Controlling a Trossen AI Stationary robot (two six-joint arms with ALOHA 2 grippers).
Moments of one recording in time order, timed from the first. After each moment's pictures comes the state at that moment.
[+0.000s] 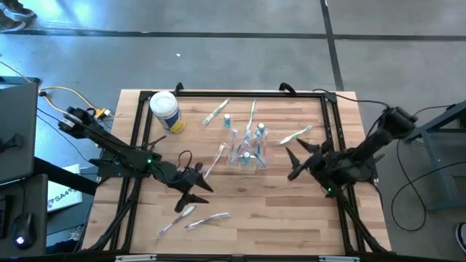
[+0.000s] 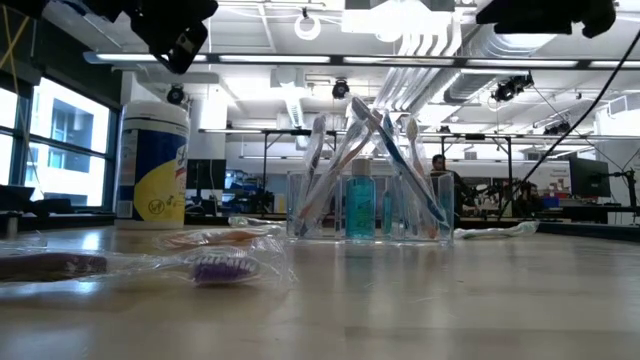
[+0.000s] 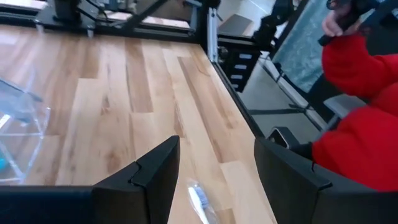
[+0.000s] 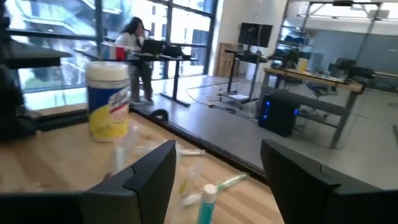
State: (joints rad) left arm -0.46 1.19 0.59 0.36 -0.08 -0.29; right arm 0.71 1.22 0.41 1.34 1.57 -0.59
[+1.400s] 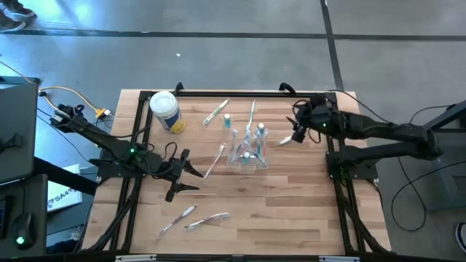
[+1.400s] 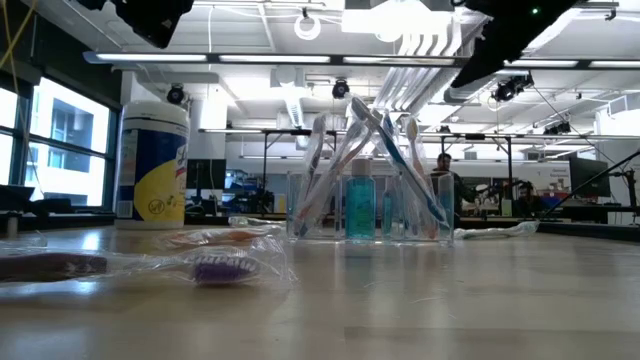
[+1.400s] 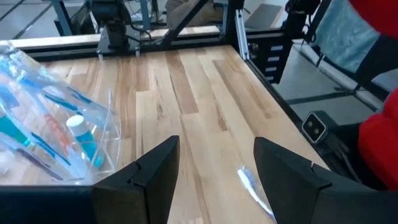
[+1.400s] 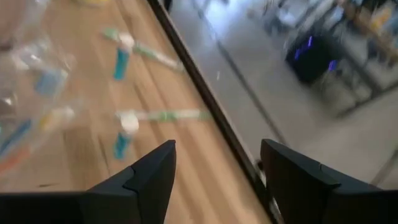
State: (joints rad) left arm -0.46 0.92 0.59 0.05 -0.20 -0.10; right arm -0.20 0.87 0.83 -0.55 0.51 -0.17
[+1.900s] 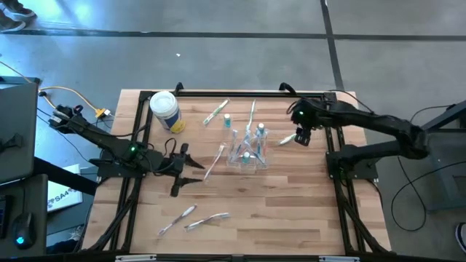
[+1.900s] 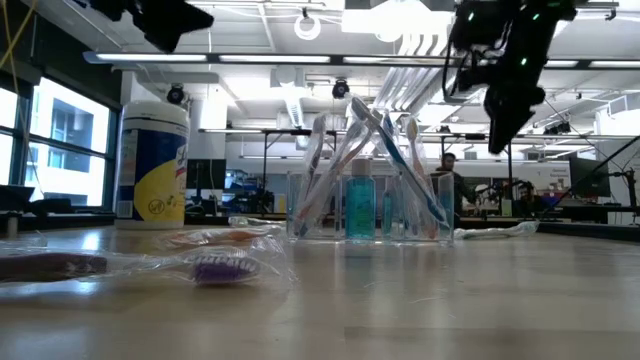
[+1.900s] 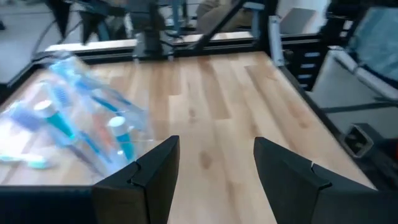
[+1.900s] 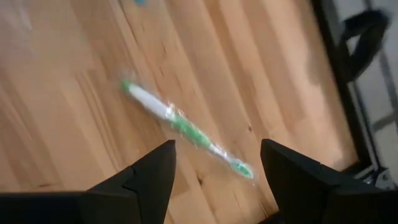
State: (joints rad) left arm -0.41 0.91 0.59 0.06 -0.30 -0.09; right arm -0.46 1.14 0.91 -0.98 0.20 -0.11
